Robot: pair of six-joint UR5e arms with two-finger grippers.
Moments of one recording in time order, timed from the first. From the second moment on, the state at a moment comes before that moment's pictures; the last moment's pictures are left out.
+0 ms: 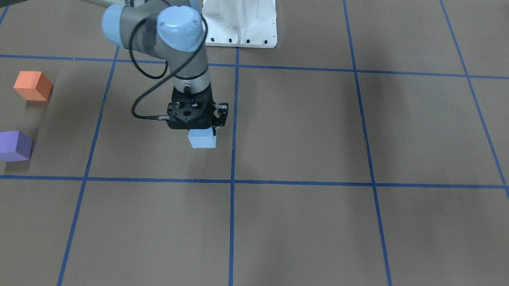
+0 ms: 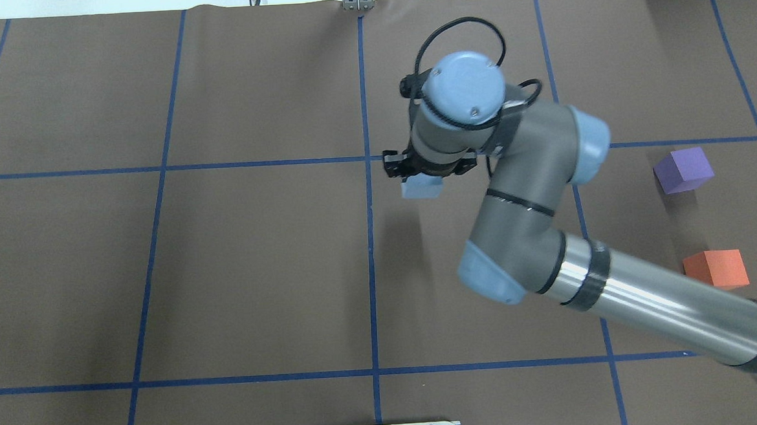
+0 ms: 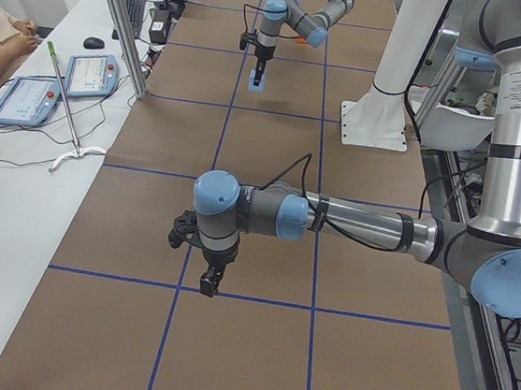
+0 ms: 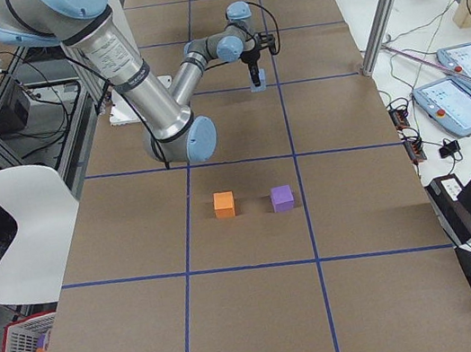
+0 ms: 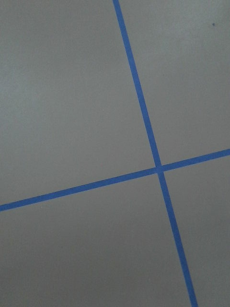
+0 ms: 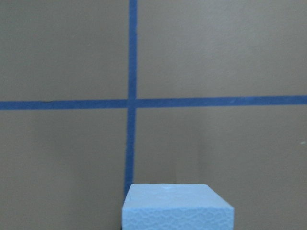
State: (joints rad) left arm -1.55 -1.49 -1.74 -1.48 -2.29 0.21; right arm 0.67 -0.93 1.70 -1.55 1.90 1.09
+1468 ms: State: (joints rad) left arm -1.56 -1.47 -1.75 -1.52 -2.35 0.21; right arm 1.06 -1.72 1.86 -1.22 2.16 0.60
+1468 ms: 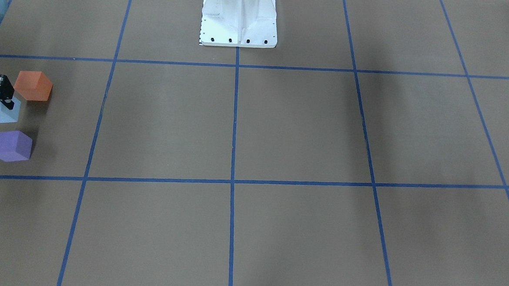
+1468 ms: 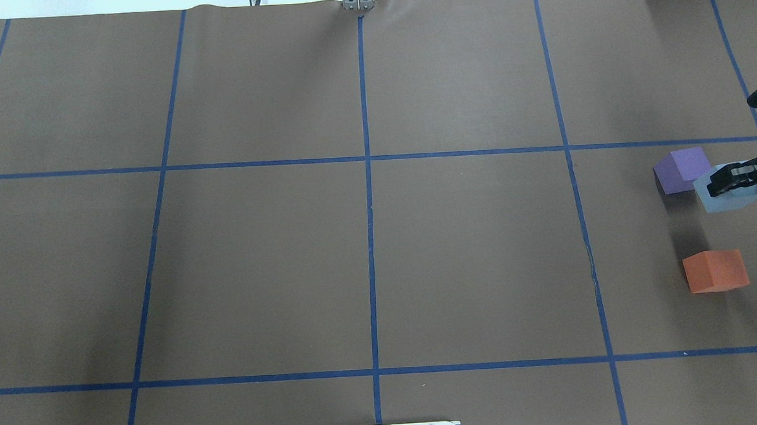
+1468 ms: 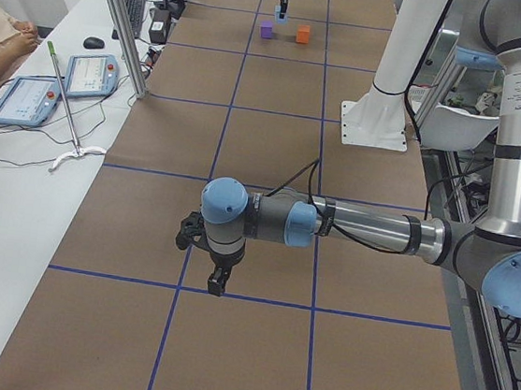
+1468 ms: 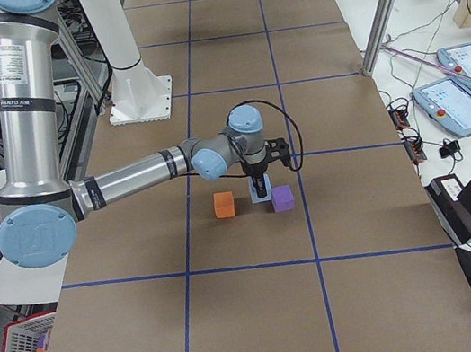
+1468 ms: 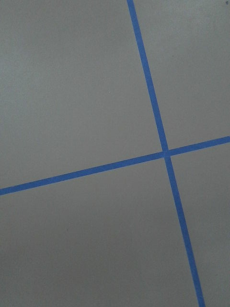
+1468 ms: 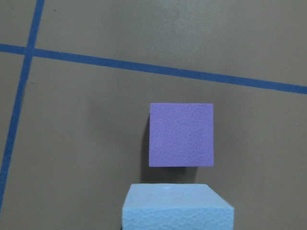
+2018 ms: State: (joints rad) left arm -1.56 -1.47 -1.76 -1.52 -2.35 0.21; right arm 0.99 -1.76 1.82 -1.08 2.15 0.74
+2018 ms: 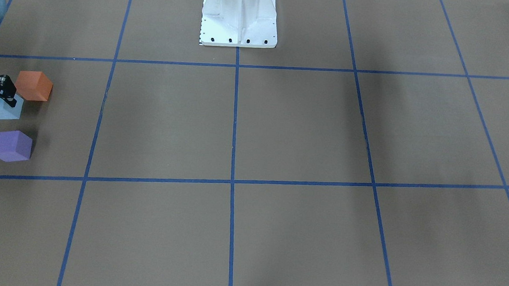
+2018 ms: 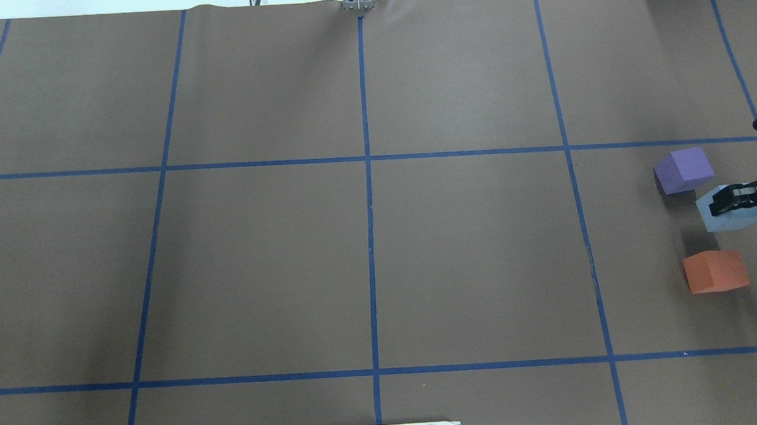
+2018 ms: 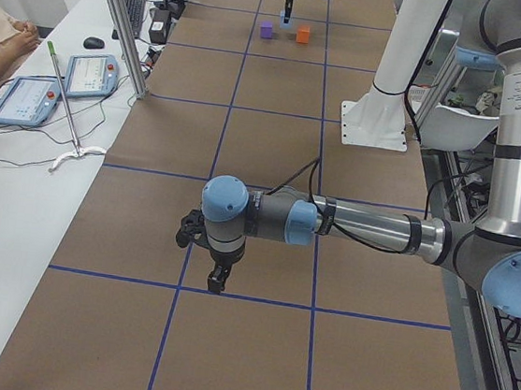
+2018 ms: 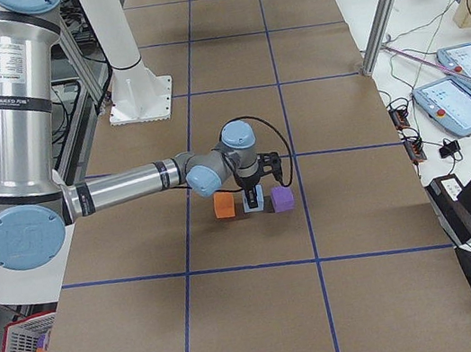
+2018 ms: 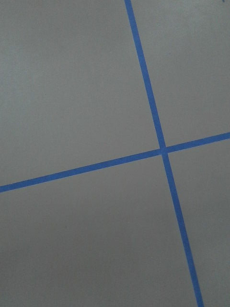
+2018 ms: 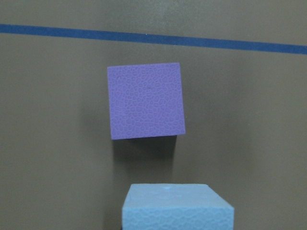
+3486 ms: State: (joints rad) left arm -1.56 -1.47 -1.76 -1.52 -2.35 0.21; right arm 0.98 -1.76 1.81 -1.01 2.12 0.76
